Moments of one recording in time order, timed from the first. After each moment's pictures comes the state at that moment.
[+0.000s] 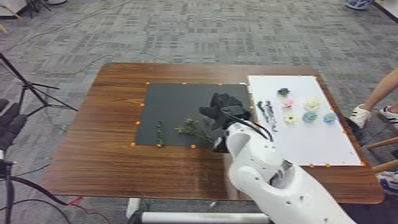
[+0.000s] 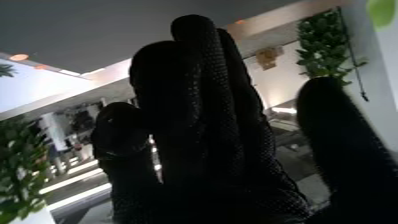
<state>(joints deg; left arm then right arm) 146.6 -51.3 -123.5 -127.9 0.6 15.2 24.5 -76.6 -64.2 46.9 -112.7 -129.4 -7.0 43.8</state>
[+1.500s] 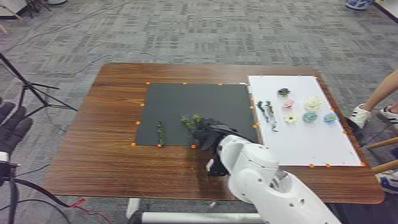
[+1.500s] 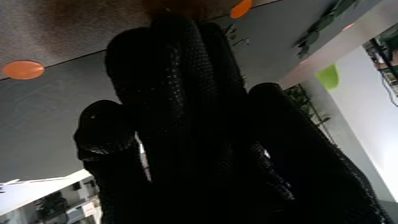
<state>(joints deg) 146.3 -51.7 -122.5 -127.7 0.8 15.2 23.2 -80.0 -67.5 48.3 -111.5 -119.2 -19.5 42.0</state>
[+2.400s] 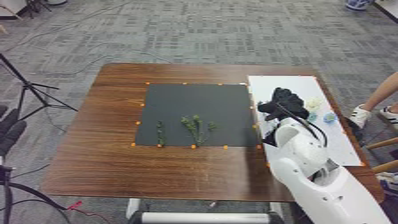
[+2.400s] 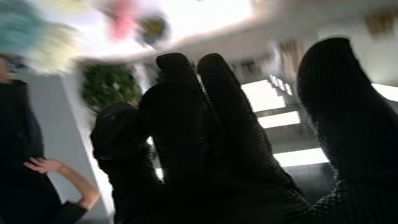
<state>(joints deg) 148.4 -52.4 -123.6 -128.3 0.4 15.5 24.9 -83.1 -56.9 61.9 -110.7 -133.5 -7.5 50.5</state>
